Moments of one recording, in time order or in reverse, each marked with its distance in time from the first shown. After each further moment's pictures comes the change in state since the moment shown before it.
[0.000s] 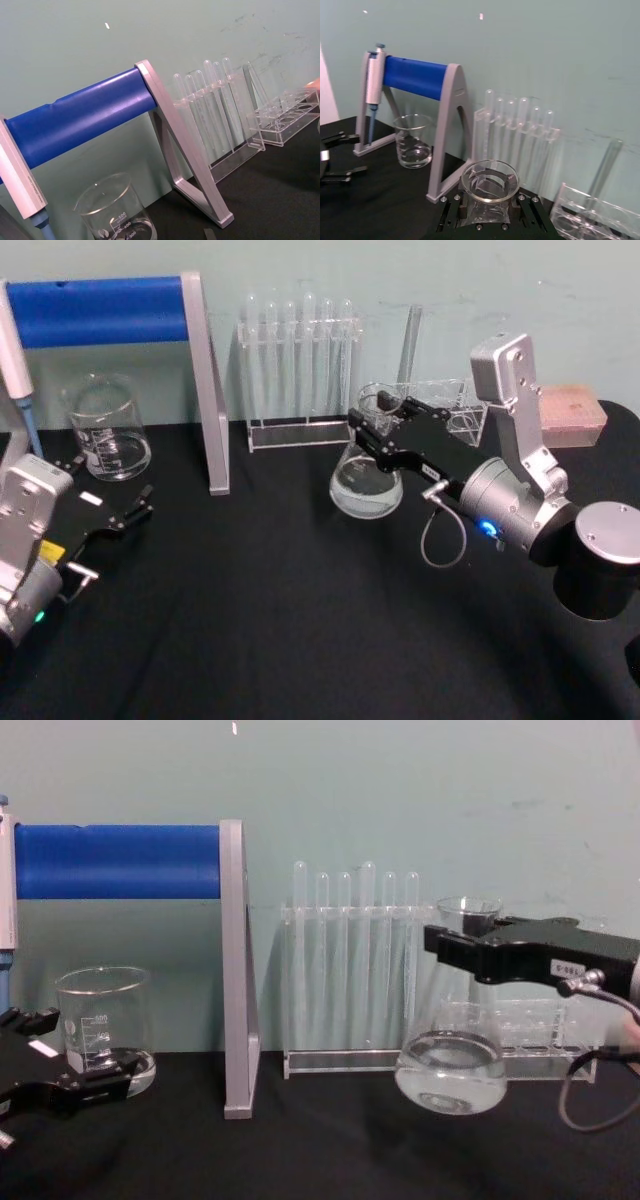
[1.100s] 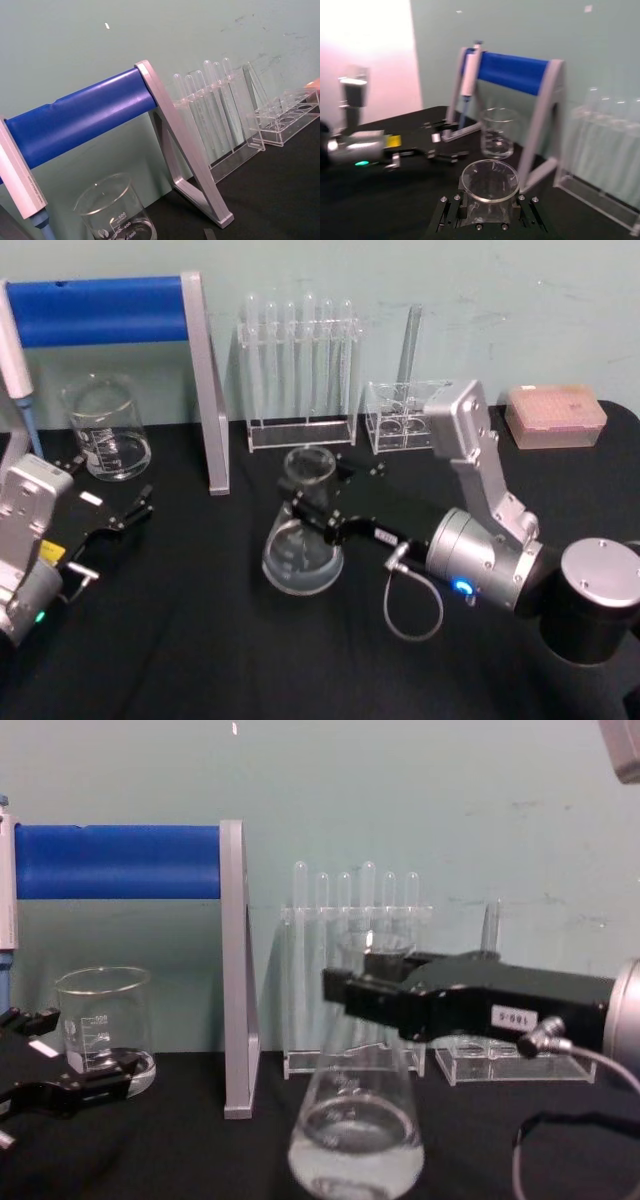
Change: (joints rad) left arm 0.000 0.000 0.000 0.000 0.000 0.000 0.000; right arm -0.083 0.028 -0.063 -0.140 0.027 0.049 0.170
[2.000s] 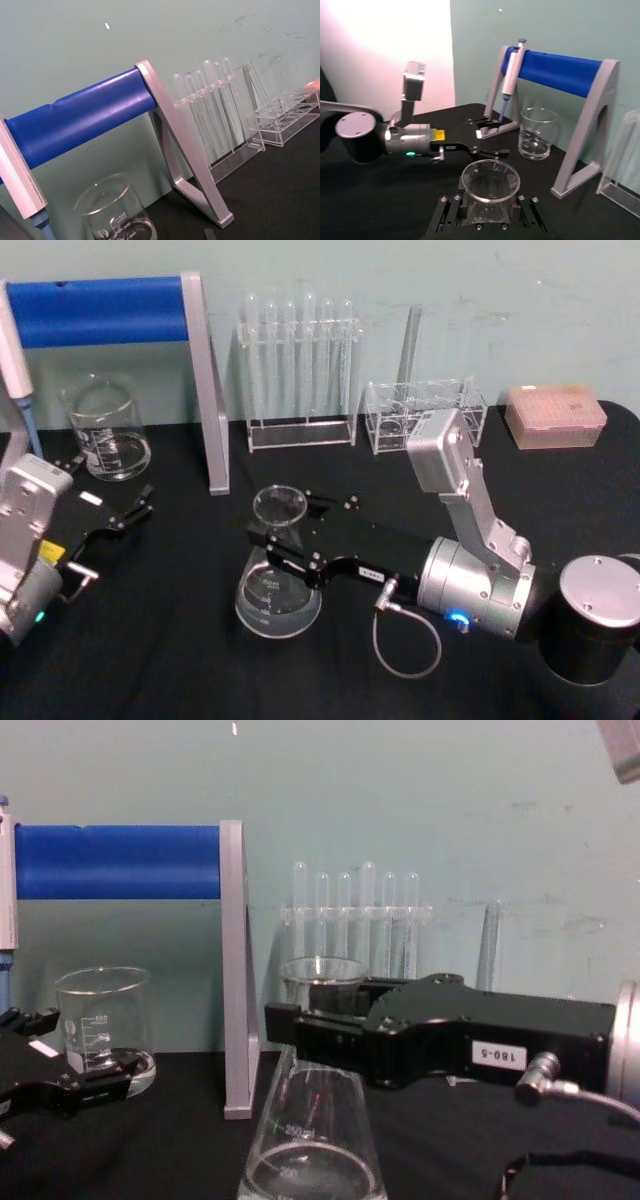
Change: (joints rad) left arm 0.000 0.000 0.000 0.000 0.000 0.000 0.000; right arm -0.004 0.078 -0.087 -0.063 0.066 -0.009 0.050
